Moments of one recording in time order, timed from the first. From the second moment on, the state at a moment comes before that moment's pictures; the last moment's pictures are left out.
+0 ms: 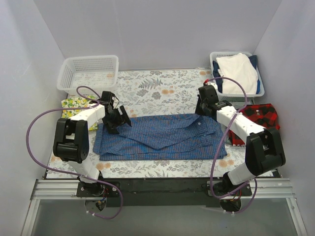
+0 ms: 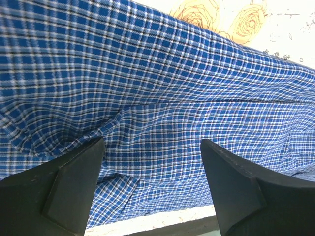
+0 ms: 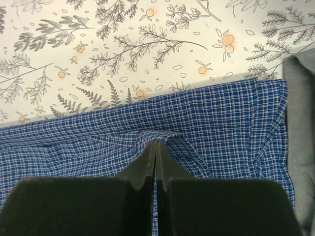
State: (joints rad) left arm -0.15 1.69 1.05 -0.63 0.21 -0.61; right arm 0.39 1.50 1.04 -0.37 0.22 0.46
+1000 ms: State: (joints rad) left arm -0.15 1.57 1.08 -0.64 0.09 -0.65; right arm 0.41 1.59 1.15 -0.46 0.08 0.38
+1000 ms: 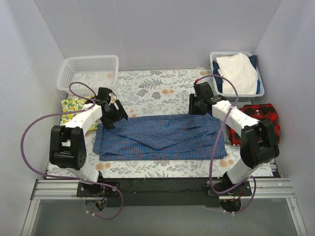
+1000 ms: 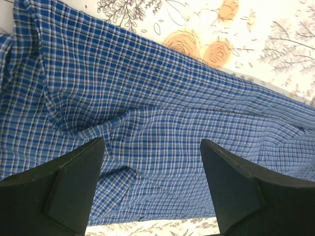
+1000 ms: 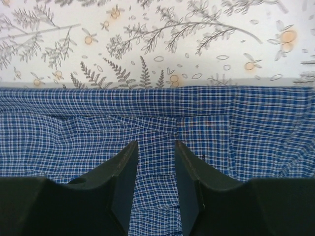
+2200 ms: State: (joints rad) left arm -0.26 2.44 1.99 -0.26 0.37 -0.59; right arm 0.39 1.66 1.17 -0.52 0.01 0.26
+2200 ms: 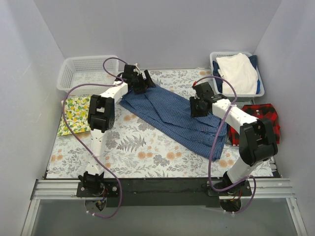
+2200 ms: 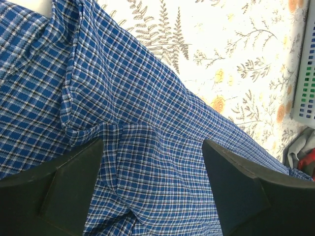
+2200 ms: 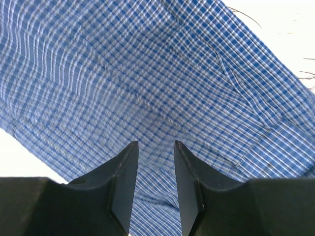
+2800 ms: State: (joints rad) left arm -0.26 2.19 1.94 -0.22 0.39 -0.58; right arm 0.50 1.53 0.86 -0.60 -0.10 0.14
